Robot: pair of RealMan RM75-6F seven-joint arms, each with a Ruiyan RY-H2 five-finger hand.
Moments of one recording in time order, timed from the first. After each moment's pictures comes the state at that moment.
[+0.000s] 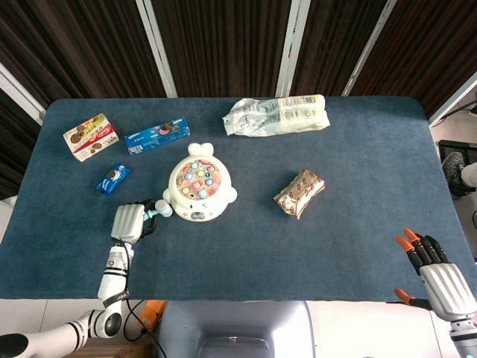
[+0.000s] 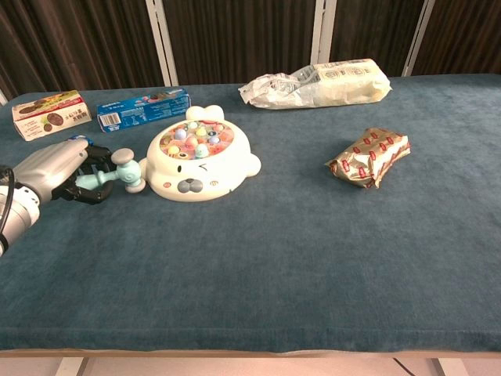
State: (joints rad) left arm -0.58 -1.83 -0.17 -1.03 1.14 1.18 0.13; right arm 0.03 -0.99 -0.07 -1.66 -1.64 1.43 0.01
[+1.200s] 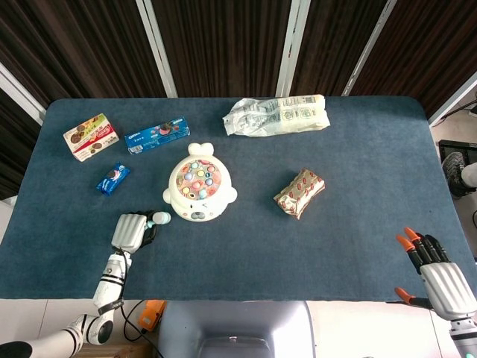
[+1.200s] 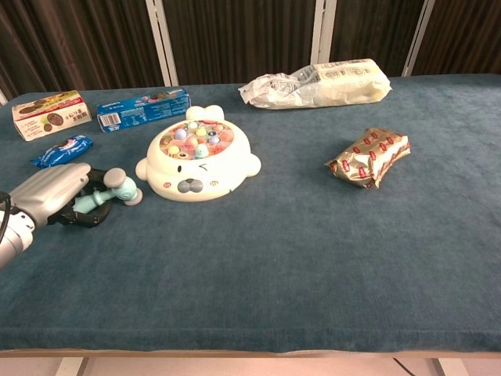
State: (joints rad) left arm -0.54 -1.85 -0.12 -0.90 1.30 1.11 0.03; right arm 0.04 -0.99 -0.06 -1.67 -1.63 1.44 0.01
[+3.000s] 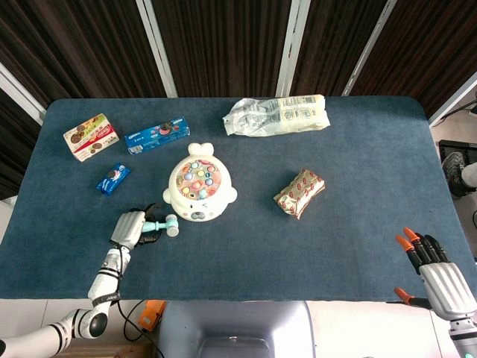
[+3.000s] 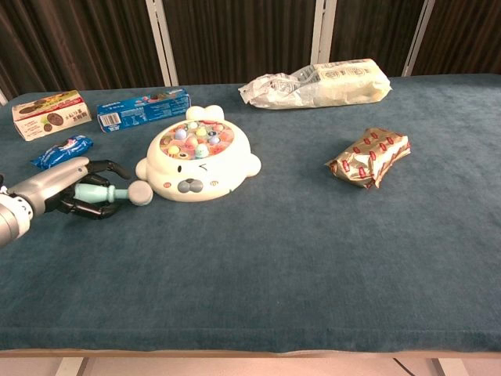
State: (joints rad) left arm -0.55 -1.69 -0.20 -1.17 1.17 0.90 -0.04; right arm 0.04 -0.99 -0.07 -1.67 -1.63 1.44 0.00
